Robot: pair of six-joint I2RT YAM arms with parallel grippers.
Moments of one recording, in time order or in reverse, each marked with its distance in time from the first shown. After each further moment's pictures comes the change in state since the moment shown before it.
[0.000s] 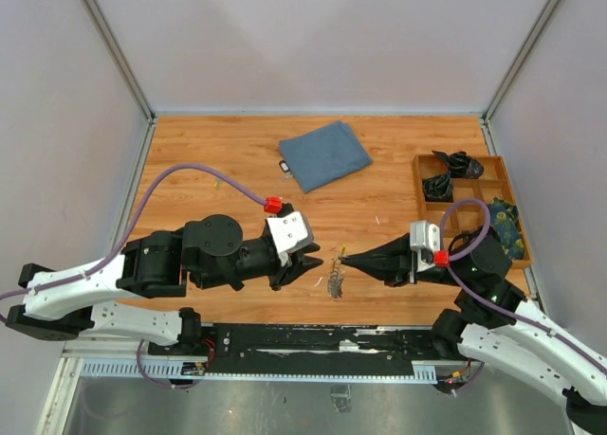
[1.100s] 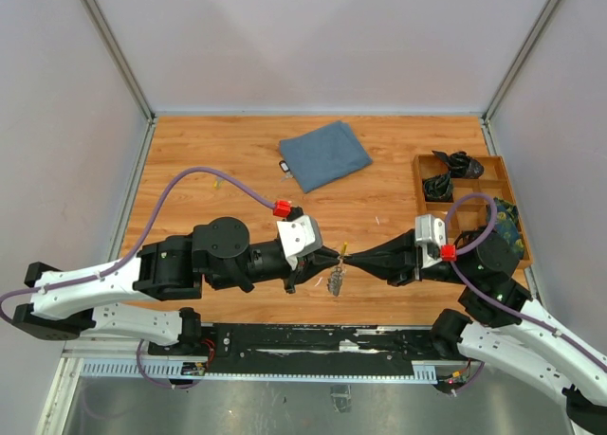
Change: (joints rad) left arm 0.000 0.002 -0.094 0.225 0.075 0.015; right arm 0.000 0.014 0.067 -0.024 -0.008 0.054
